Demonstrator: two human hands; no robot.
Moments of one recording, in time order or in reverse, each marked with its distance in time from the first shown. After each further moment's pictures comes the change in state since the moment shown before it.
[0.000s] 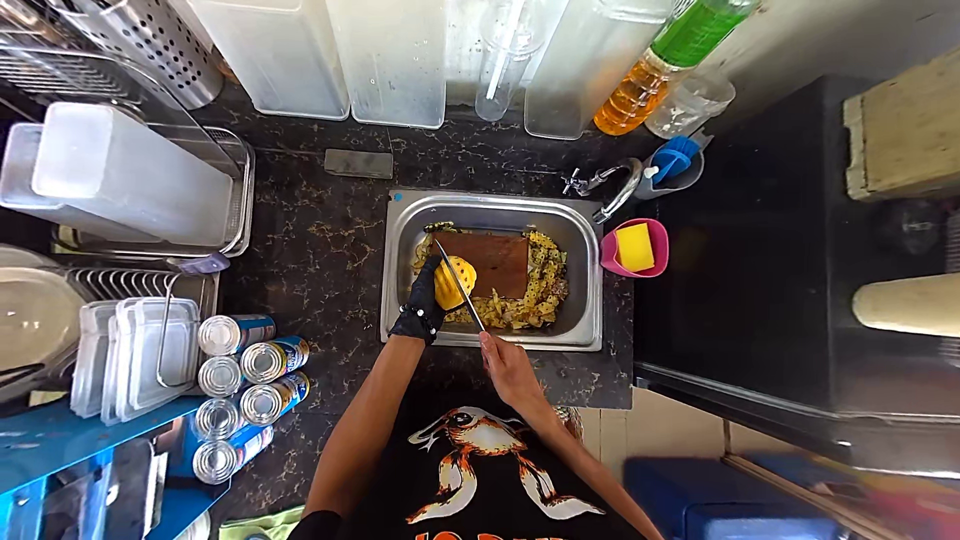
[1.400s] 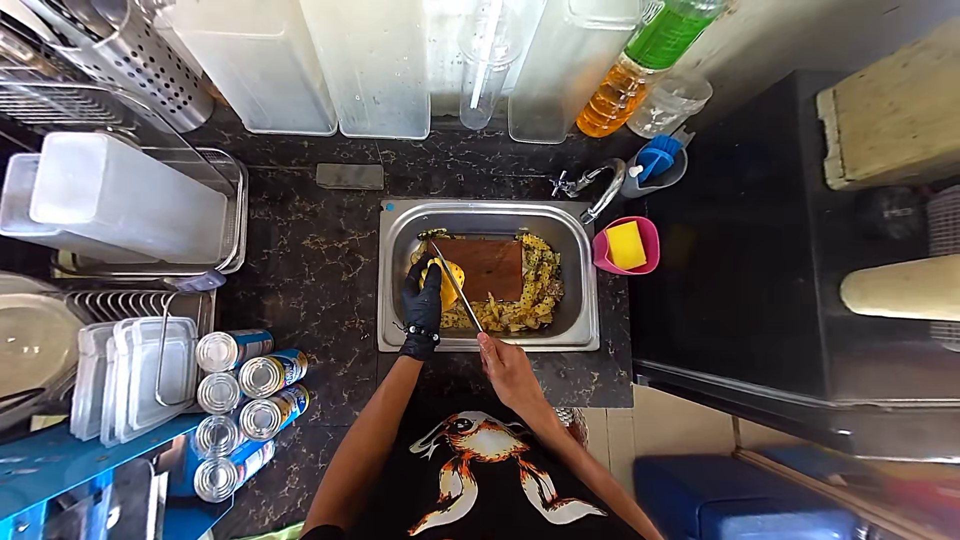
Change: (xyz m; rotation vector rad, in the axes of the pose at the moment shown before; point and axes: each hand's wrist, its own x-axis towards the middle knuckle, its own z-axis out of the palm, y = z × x) left_hand 0.000 -0.019 0.005 0.309 0.181 0.697; right_hand -0.002 -0.007 -0.008 0.011 -0.004 0.048
